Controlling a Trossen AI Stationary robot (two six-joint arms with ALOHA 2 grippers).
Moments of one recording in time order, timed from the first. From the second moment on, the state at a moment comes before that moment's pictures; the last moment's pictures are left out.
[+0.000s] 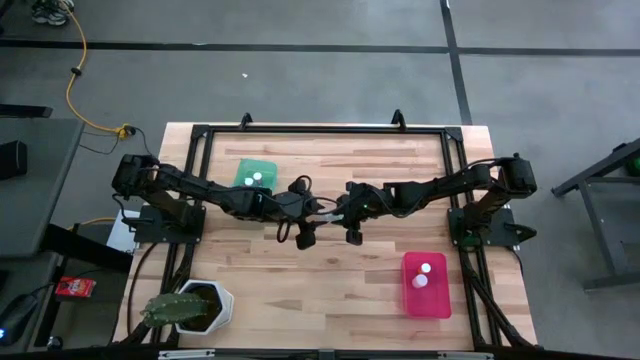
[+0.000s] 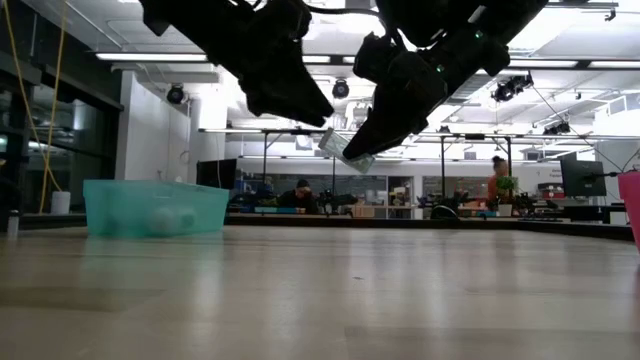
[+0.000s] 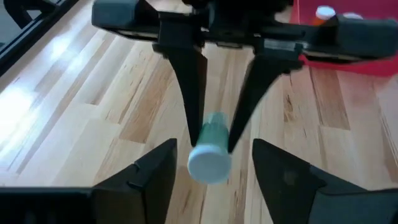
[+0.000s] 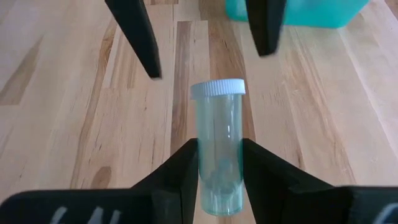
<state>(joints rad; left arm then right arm) 0.01 1.58 0.93 0.02 -0.25 -0.16 0.01 1.62 0.89 0.02 -0.02 0.02</state>
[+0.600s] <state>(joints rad) 0.06 1.26 0.64 0.14 -0.36 -0.19 0.01 1.56 0.89 -0.08 0.01 0.00</state>
